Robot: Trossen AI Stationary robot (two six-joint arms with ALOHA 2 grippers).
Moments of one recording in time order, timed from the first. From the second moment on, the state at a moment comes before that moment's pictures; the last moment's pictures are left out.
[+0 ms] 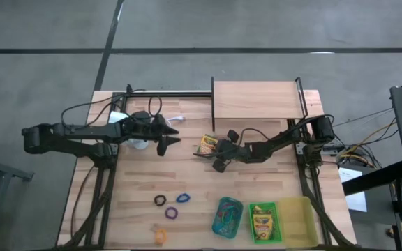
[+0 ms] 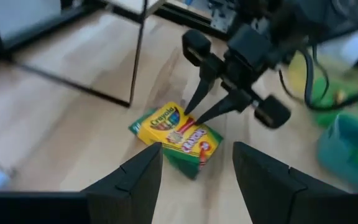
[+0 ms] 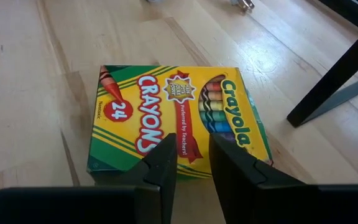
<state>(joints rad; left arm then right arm) 0.33 1.10 0.42 0.24 0.23 -0.22 0.04 1.86 0.73 0.42 0.46 0.26</state>
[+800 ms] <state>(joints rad) 0.30 1.37 0.55 0.23 0.32 -0.64 0.04 1.86 0.73 0.42 0.46 0.26</state>
